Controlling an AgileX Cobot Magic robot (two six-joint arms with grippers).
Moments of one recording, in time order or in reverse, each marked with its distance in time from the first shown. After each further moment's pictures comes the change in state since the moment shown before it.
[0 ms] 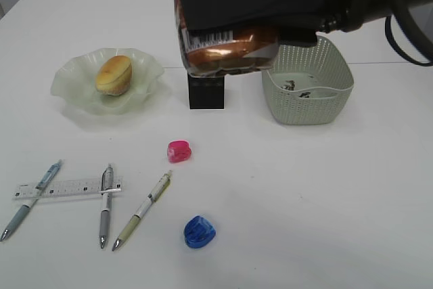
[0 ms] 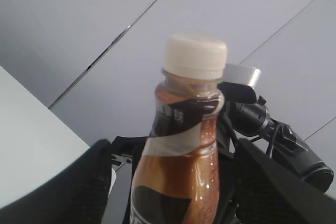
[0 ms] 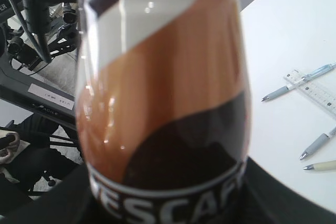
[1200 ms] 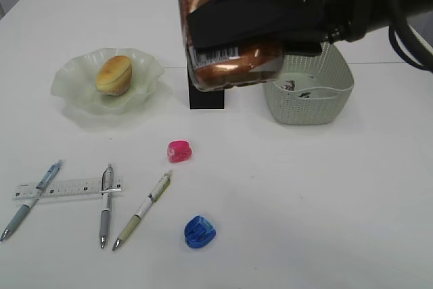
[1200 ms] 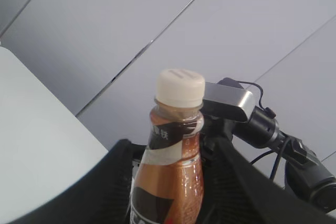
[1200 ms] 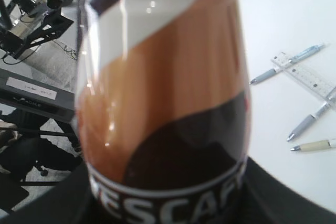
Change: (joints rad) left arm 0.103 -0.081 0.000 0.058 -0.008 -0.090; right arm 0.000 0.000 0.000 -0.059 0.000 0.032
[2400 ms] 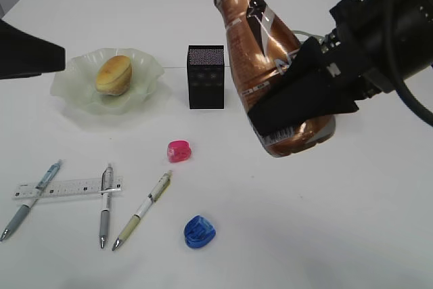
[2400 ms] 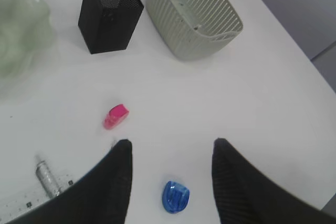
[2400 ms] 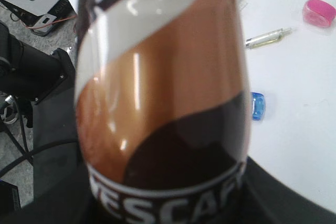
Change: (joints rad) left arm -0.022 -0.248 0.286 0.712 -0.557 -0.274; right arm 0.000 0.002 0.000 -0.439 -0.034 0.161
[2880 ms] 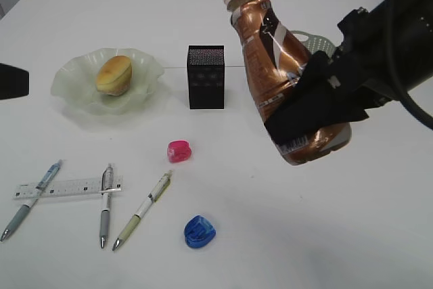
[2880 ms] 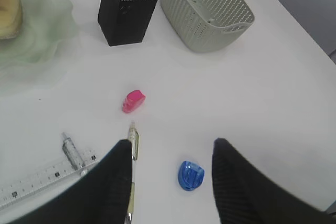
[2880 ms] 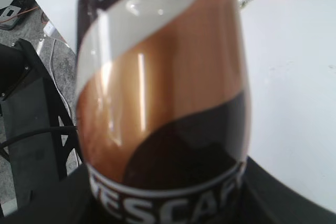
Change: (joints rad) left arm 0.000 -0.184 0.088 0.183 0.009 -0.158; right arm 0.000 0.000 0.000 -0.119 -0.005 0.123
